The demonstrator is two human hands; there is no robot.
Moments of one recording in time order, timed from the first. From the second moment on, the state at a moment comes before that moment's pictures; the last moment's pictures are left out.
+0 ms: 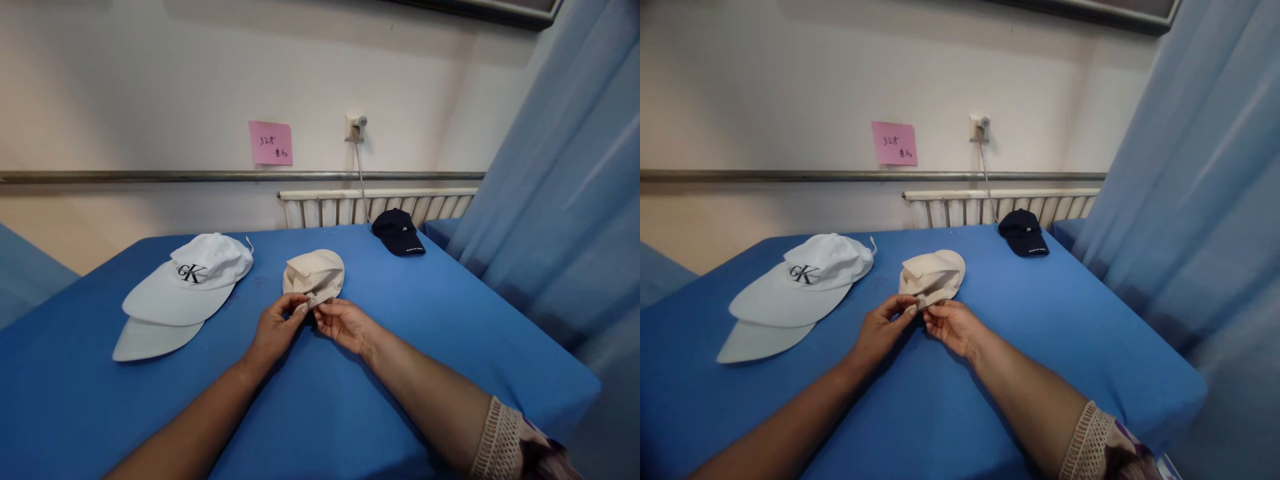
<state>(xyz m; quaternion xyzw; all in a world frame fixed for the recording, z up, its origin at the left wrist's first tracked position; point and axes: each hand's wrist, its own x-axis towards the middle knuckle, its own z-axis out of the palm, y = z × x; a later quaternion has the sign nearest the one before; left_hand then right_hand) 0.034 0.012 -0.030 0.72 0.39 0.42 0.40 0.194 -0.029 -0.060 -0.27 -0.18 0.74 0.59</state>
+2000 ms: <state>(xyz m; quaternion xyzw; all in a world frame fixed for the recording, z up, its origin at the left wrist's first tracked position) 0.034 -0.009 -0.024 0.88 0.33 0.32 0.05 0.178 -0.035 -0.057 -0.40 -0.28 0.59 0.64</state>
